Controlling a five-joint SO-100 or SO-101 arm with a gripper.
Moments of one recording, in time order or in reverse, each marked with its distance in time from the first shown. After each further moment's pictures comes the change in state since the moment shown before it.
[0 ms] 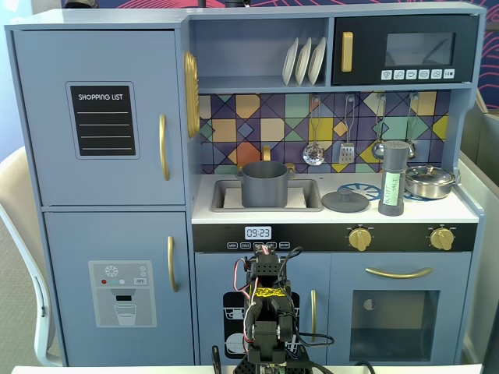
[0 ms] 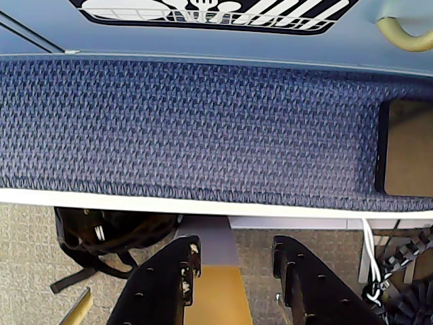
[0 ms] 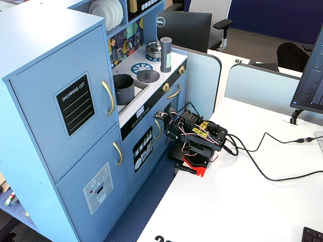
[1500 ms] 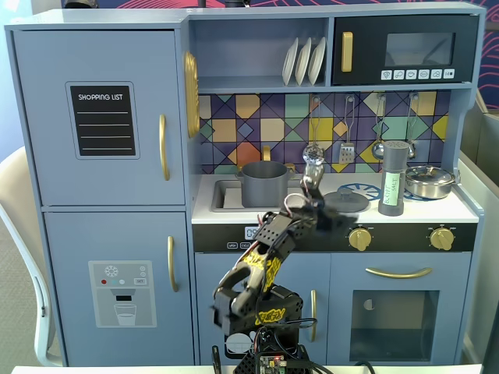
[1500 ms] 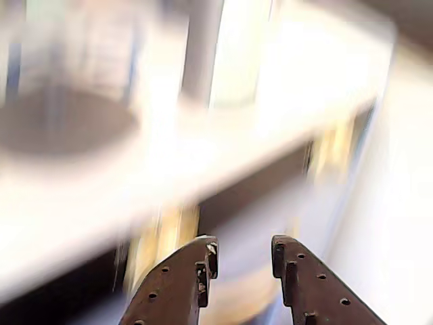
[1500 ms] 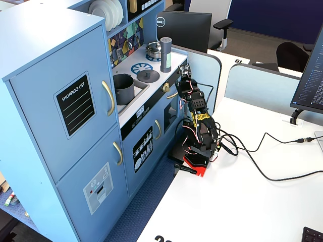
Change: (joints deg) arm 44.6 -18.3 -37.0 -40.4 -1.2
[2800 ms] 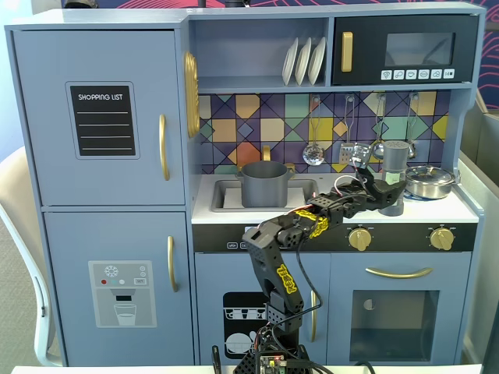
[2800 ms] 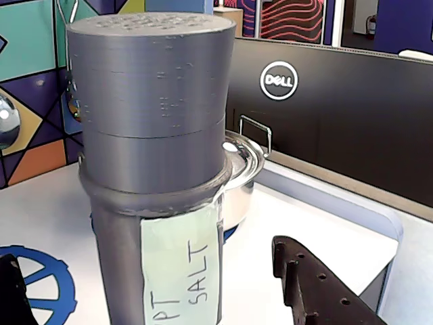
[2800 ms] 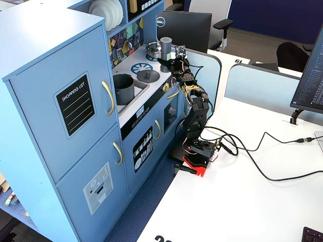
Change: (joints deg) arm 1.7 -52.8 -26.7 -38.6 6.6
